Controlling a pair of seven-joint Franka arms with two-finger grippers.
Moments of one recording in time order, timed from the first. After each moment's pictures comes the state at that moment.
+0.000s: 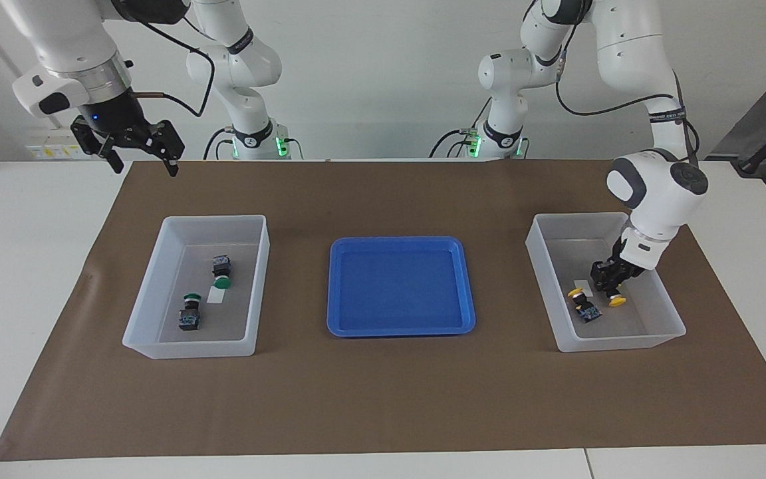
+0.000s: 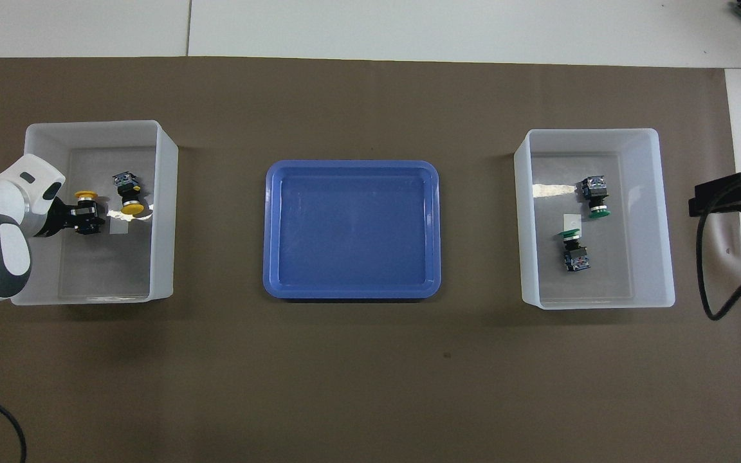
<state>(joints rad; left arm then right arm) 0.10 0.27 0.04 -2.08 -0.08 2.46 0.09 0.00 -0.02 -0.02 -1.53 -0.03 1.52 0.05</state>
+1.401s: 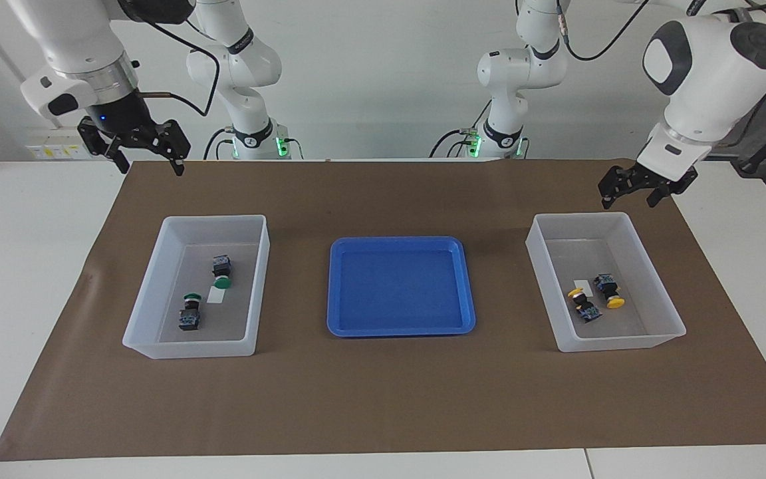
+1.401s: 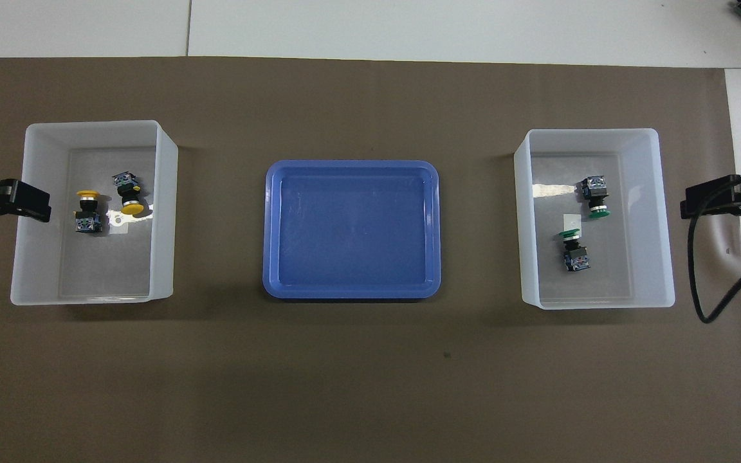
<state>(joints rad) -0.02 0.01 0.02 -1.63 0.06 1.58 0.08 0.00 -0.02 -0.01 -1.54 -0.03 1.52 0.05</state>
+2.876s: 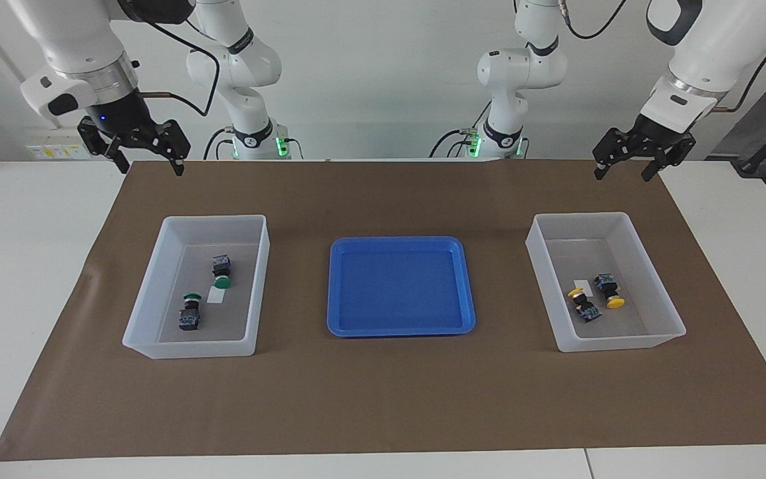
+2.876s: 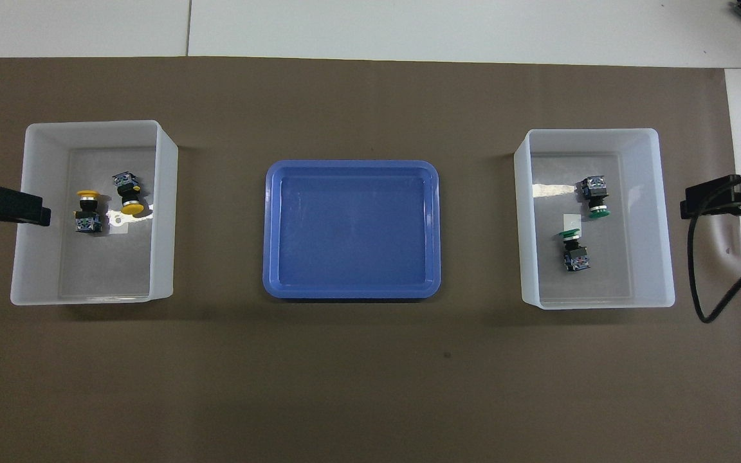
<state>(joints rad) -0.05 -0.06 0.03 -1.65 -0.04 1.60 0.04 0.00 -0.02 -0.01 -1.54 -0.03 1.52 0.05</state>
